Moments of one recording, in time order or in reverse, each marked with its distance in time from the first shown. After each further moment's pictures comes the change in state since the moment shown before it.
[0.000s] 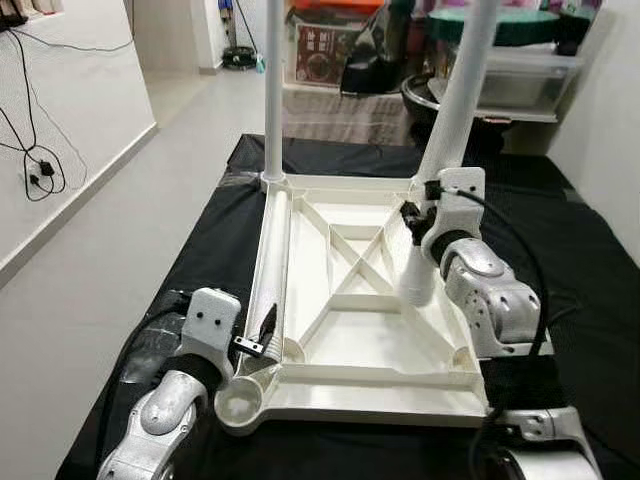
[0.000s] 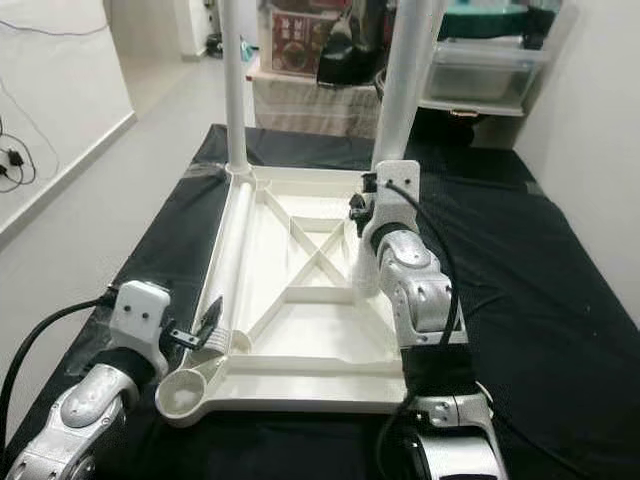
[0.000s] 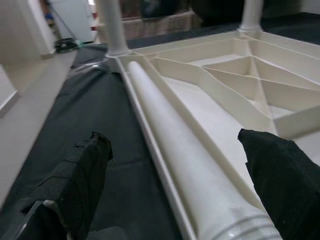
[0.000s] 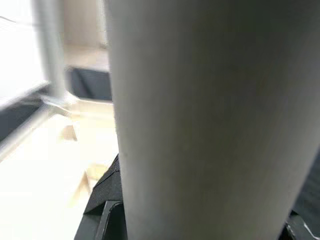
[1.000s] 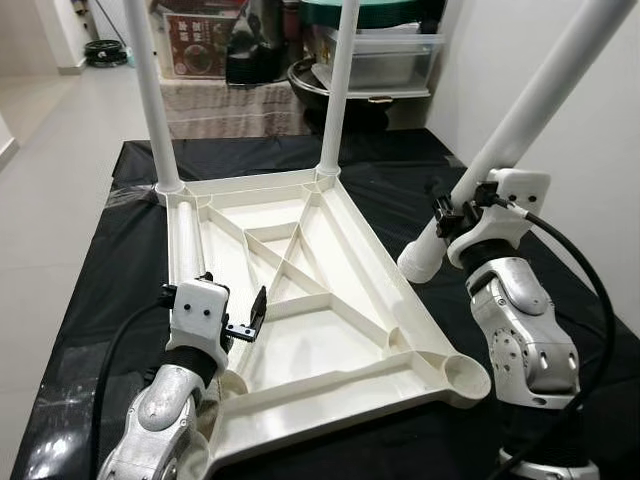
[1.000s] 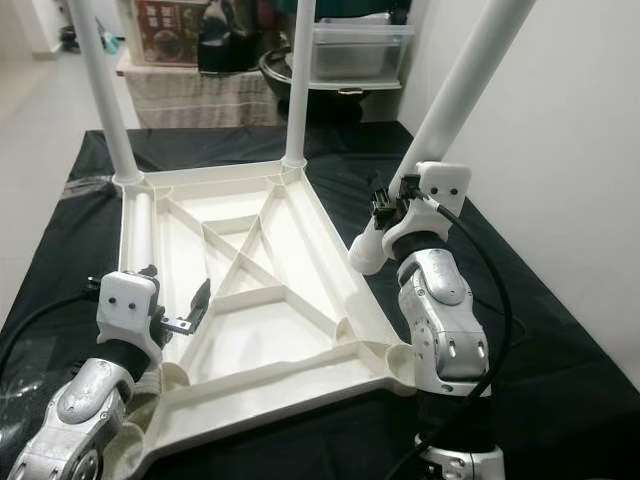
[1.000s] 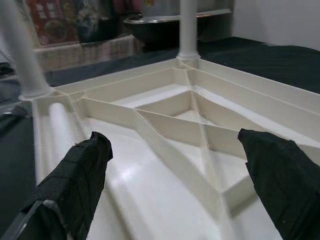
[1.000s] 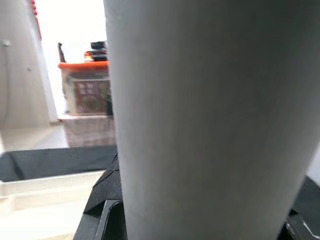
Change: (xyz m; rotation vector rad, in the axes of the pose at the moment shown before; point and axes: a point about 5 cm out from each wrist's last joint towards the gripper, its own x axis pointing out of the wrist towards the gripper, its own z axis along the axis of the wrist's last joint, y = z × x) left arm 0.002 0.001 0.010 0.004 -0.066 0.053; right arm -0.031 -0.009 0.019 0.139 -0.304 0.031
